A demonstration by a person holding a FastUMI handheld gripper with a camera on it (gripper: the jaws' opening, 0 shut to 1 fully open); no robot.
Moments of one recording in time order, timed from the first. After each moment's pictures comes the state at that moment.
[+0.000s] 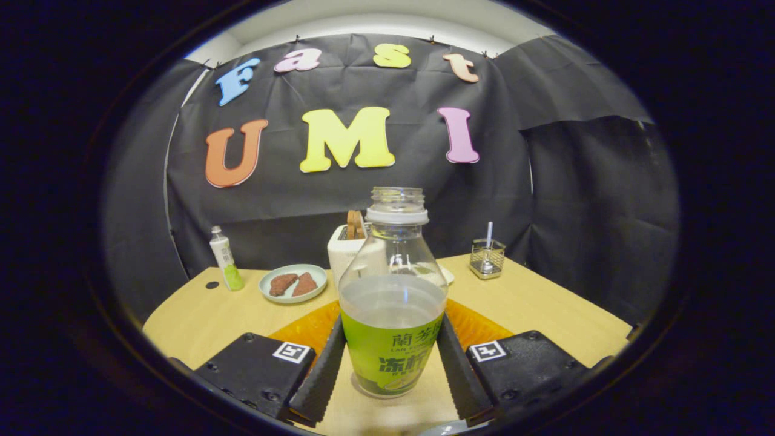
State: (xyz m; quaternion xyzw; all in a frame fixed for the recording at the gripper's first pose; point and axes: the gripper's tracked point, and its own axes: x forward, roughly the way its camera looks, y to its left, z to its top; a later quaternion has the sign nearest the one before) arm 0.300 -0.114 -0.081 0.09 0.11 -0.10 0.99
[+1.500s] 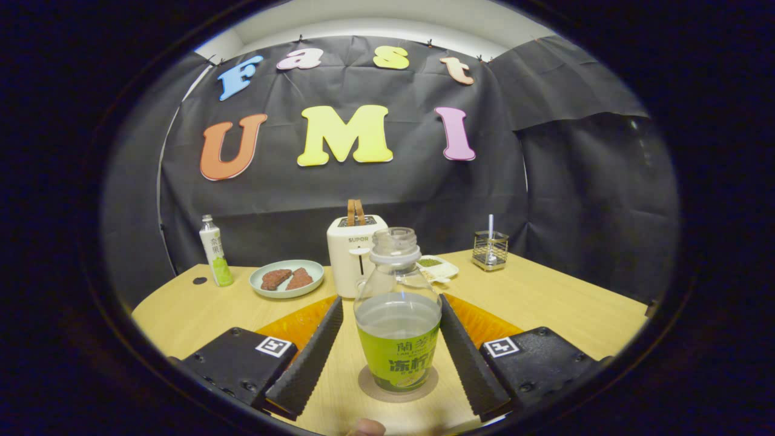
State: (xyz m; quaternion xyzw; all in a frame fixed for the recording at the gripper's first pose) arm 0.306 -0.092 -0.109 0.09 0.08 -0.12 0.99
